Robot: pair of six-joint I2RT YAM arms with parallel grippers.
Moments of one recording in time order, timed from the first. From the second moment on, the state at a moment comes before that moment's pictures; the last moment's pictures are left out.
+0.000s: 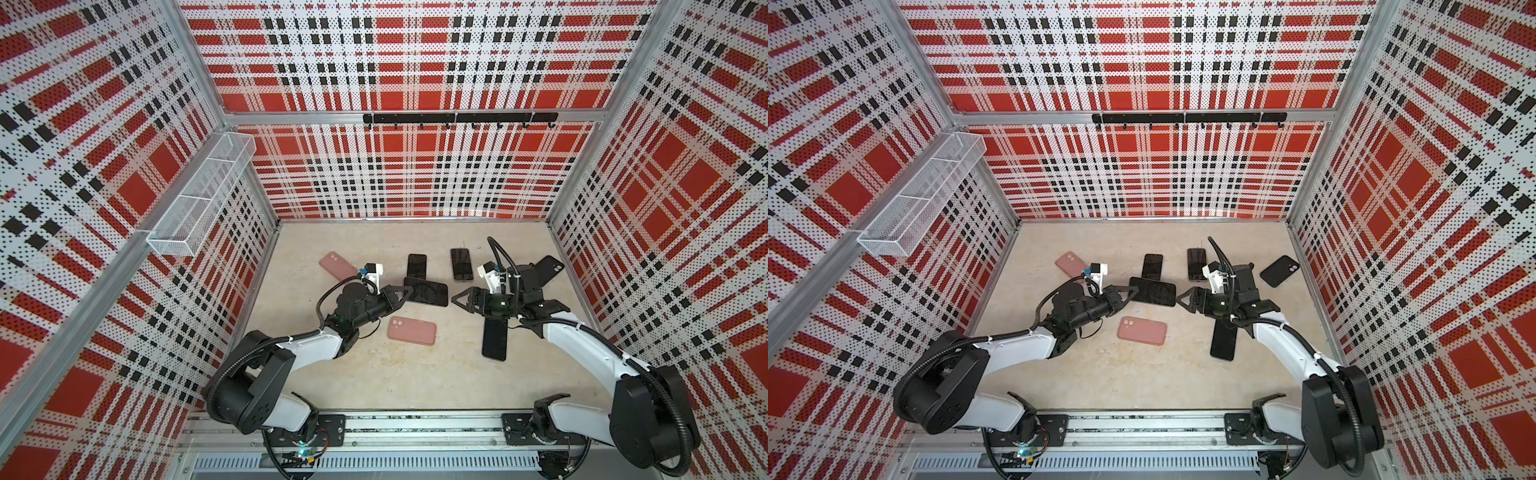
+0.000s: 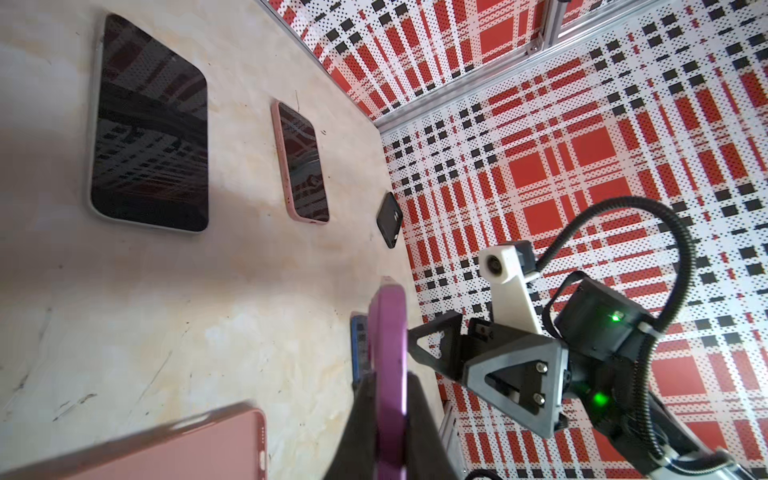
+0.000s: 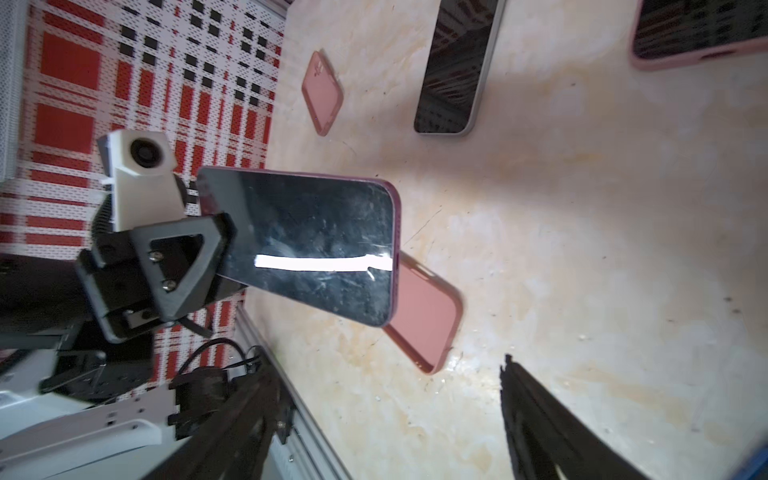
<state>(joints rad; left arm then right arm) -0.54 1.46 0.52 0.79 0.45 -1.11 0.26 1.25 0.72 -0.18 -0.73 0.55</state>
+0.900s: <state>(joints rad) -0.58 1.73 0.52 1.24 0.60 -1.35 0.17 1.38 0.61 0.19 -1.10 0.73</state>
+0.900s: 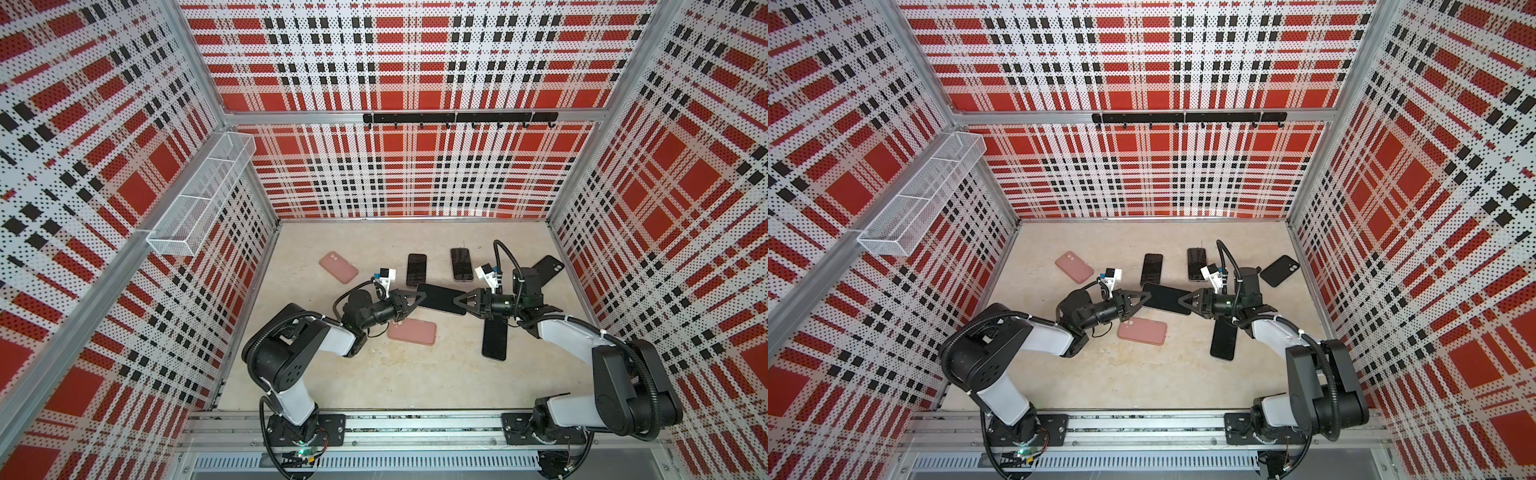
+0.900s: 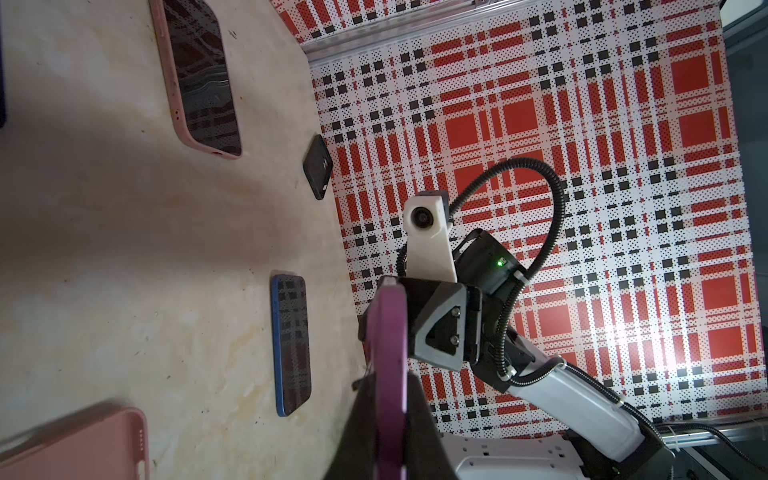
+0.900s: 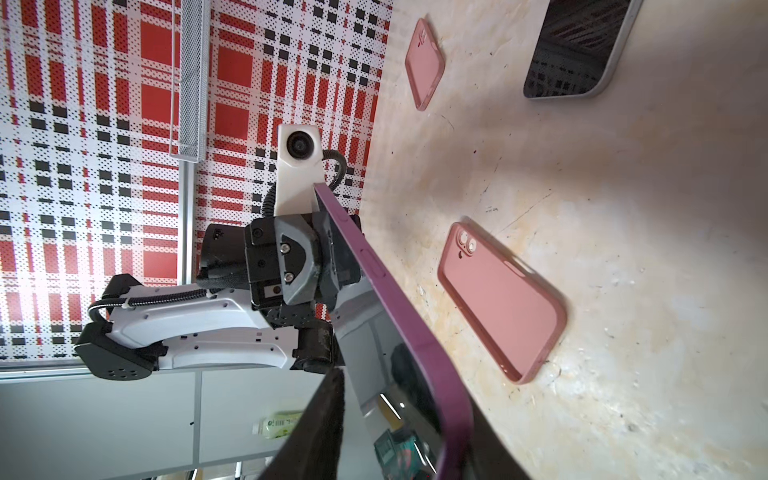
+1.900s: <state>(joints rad) -0.49 1.57 0.66 0.67 0.50 -0.98 0.04 1.15 0.61 -0.03 -1.05 0.60</state>
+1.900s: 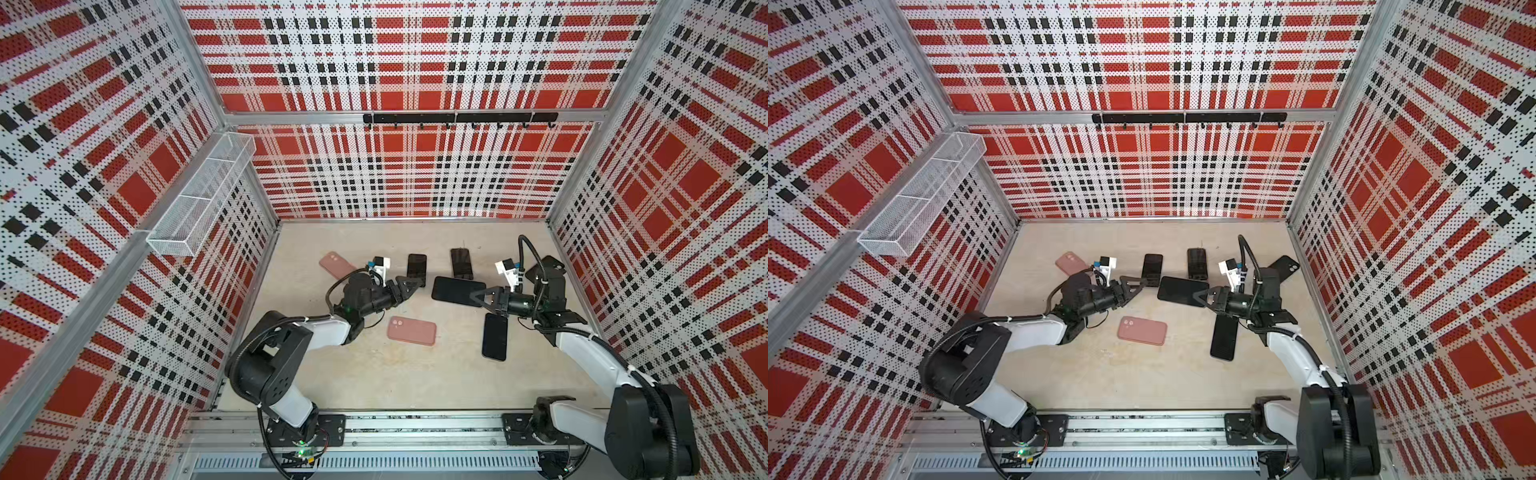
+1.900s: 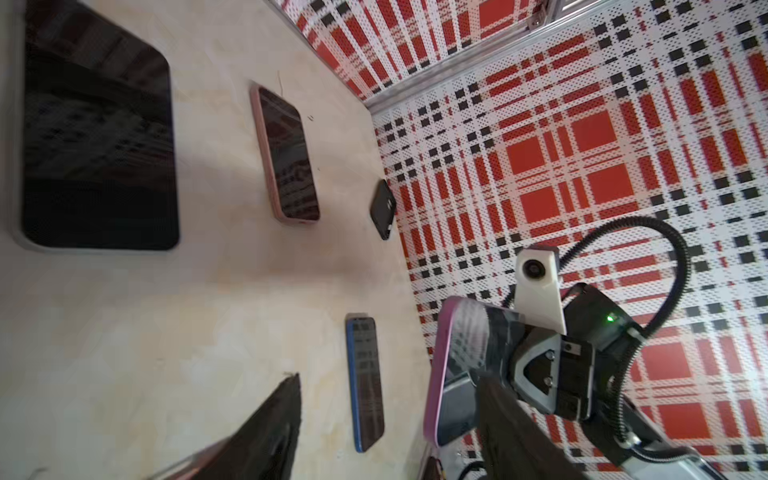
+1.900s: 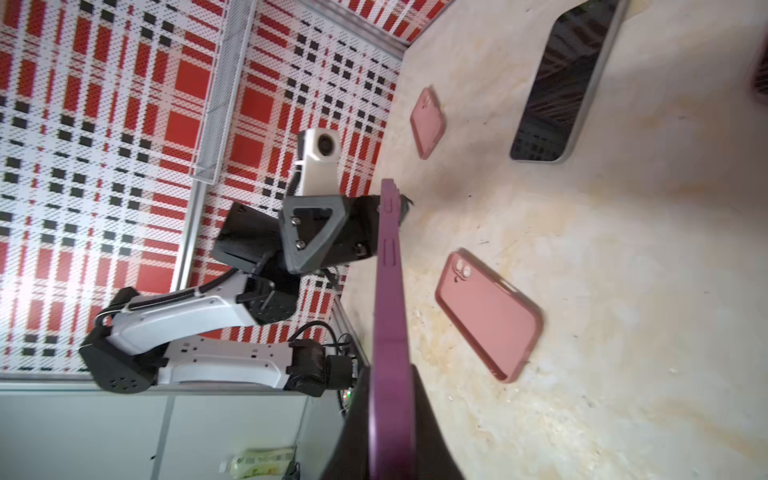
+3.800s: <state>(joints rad) -0.59 1.62 0.74 -0.11 0.12 -0.67 0.32 1.36 0.45 0.07 -0.86 0.73</state>
